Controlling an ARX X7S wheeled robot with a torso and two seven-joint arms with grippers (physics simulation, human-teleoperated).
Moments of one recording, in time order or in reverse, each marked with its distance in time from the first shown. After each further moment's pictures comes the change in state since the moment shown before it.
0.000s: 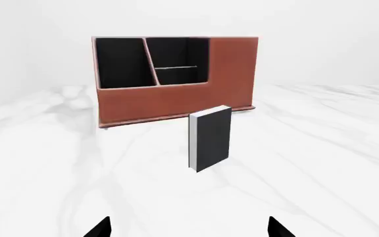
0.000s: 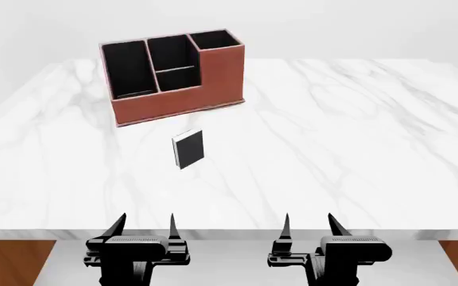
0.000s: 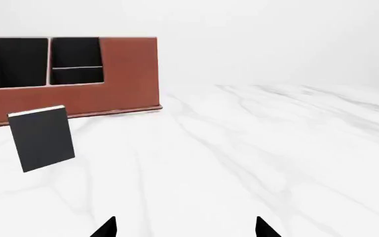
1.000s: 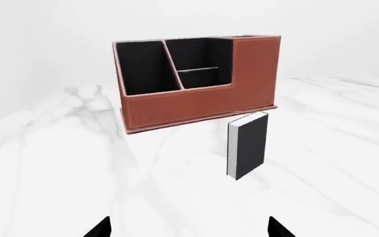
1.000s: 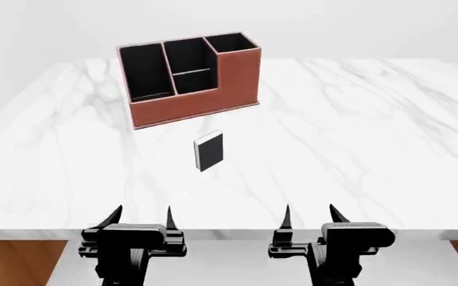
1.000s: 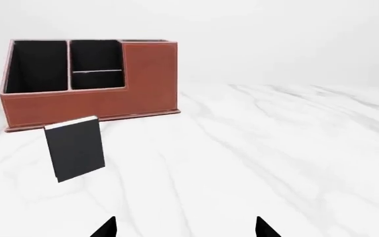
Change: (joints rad) left arm -0.033 -0.103 0.087 0.107 -0.073 -0.162 -0.098; right arm 0.028 0.102 -0.103 -0.153 0.096 0.196 0.113
